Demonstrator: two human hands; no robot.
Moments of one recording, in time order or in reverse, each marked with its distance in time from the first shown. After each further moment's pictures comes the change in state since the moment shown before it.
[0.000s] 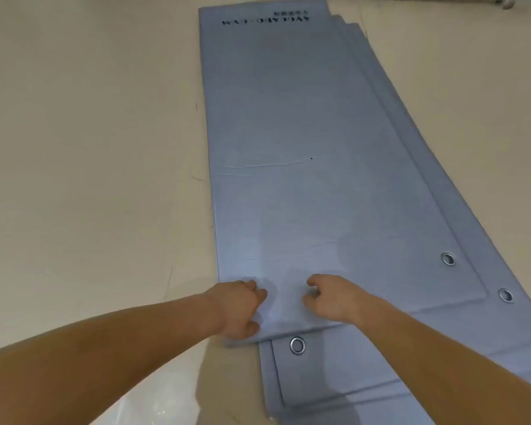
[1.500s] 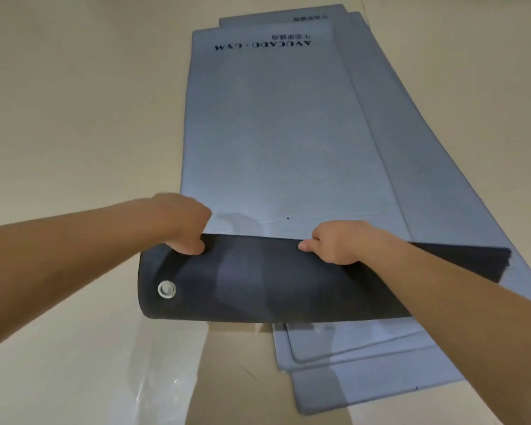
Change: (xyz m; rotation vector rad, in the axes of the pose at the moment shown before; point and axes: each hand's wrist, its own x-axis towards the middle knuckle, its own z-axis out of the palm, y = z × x) left_hand -0.116 -0.037 -0.103 0.250 -0.006 -0.394; right_hand -0.052 -0.054 -0.059 -0.325 -0.056 -0.008
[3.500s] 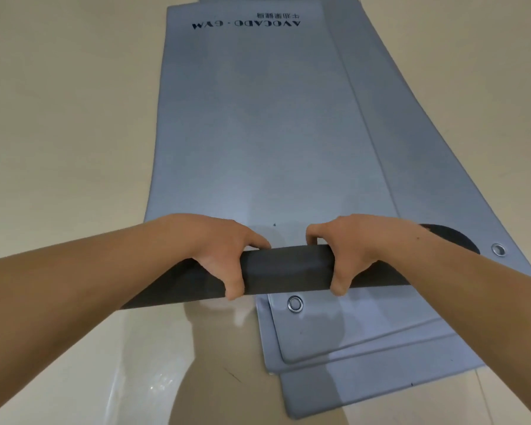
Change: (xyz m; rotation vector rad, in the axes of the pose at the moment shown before) left_hand 0.050 0.072 0.022 -0.403 -0.214 0.355; right_hand -0.009 0.021 0.007 -0.159 -0.110 -0.039
